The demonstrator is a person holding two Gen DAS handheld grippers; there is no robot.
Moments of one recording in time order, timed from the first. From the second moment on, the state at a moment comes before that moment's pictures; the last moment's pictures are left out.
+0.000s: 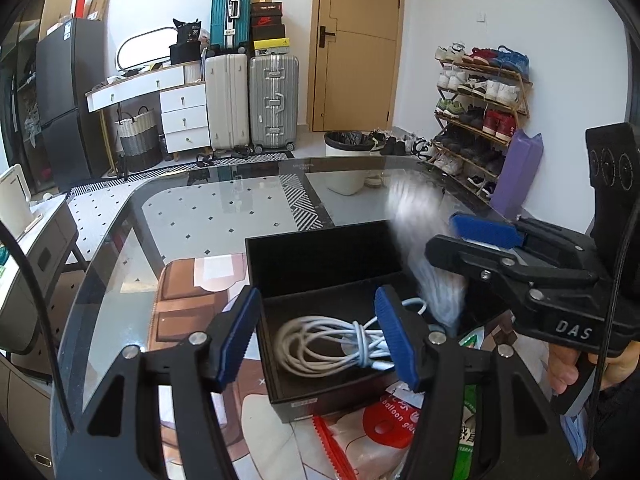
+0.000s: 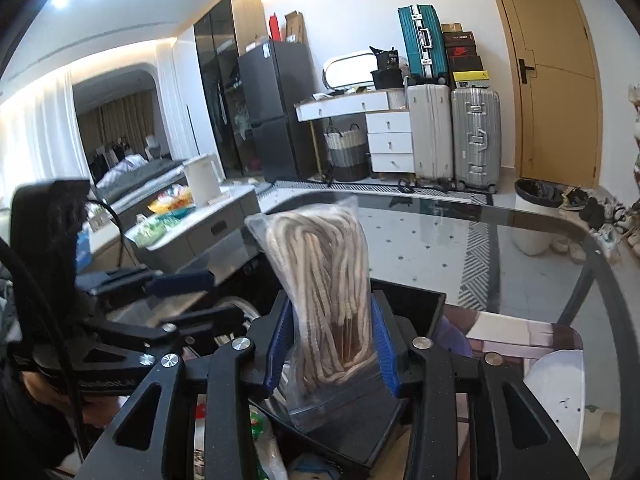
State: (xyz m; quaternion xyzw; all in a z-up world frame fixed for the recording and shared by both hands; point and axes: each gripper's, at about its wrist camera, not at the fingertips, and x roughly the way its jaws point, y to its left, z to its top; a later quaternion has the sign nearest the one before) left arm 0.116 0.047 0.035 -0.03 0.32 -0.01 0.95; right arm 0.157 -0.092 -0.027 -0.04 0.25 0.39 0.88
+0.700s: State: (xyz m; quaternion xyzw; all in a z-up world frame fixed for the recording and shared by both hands) left arm 0.058 0.048 0.036 -0.04 0.31 -0.01 0.95; right arm 0.101 -0.173 -0.037 -0.04 0.30 0.32 0.90
